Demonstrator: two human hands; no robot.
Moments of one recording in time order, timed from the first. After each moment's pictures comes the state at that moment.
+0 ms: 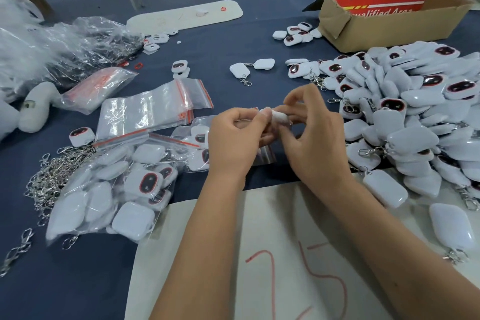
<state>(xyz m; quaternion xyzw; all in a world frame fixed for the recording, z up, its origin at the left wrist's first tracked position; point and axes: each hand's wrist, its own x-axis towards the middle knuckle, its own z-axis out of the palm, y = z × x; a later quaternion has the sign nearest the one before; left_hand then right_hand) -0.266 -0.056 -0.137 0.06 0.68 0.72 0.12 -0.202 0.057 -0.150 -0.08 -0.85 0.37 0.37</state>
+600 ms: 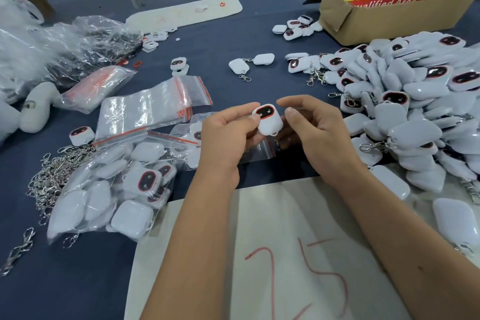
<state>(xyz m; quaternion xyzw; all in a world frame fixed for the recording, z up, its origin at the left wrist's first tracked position) -0.268 -0.066 -0.132 0.02 0.63 0.75 0.19 -0.203 0.075 -0.160 -0.11 -0.73 0.63 0.25</state>
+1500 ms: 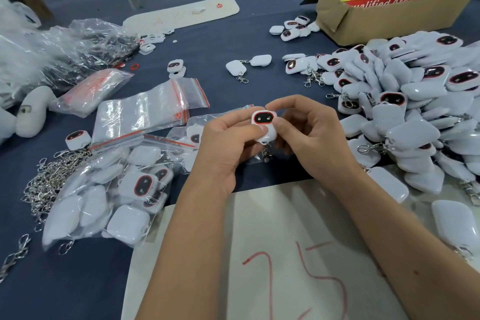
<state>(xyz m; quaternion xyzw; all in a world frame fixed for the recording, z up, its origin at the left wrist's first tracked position) -0.267 -0.069 -0.131 0.07 0.63 0.73 0.26 -0.202 0.074 -0.159 -0.03 -0.77 0.58 0.26</state>
